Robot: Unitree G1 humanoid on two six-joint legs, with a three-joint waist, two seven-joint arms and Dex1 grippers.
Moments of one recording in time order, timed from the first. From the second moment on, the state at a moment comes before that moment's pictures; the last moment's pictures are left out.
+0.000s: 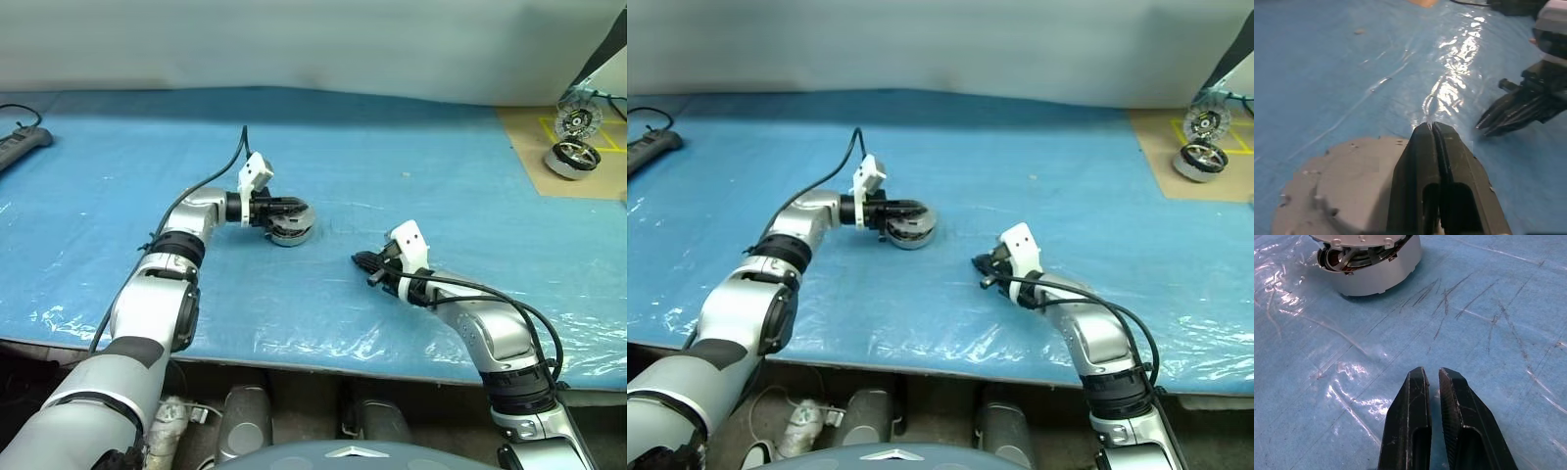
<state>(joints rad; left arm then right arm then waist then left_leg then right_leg) -0.99 0.30 0.01 1.03 -0.13 0.06 -1.38 -0.22 -0.39 0.09 -0.23 0.32 0.76 0.53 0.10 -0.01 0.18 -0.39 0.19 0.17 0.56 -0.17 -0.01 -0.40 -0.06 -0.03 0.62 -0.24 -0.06</state>
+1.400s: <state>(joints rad) -0.25 0.47 0.17 0.07 -0.51 0.48 -1.08 -0.74 -0.18 0.23 0.30 0.15 0.39 0.62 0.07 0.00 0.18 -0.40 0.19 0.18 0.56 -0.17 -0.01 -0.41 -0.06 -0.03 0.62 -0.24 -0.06</state>
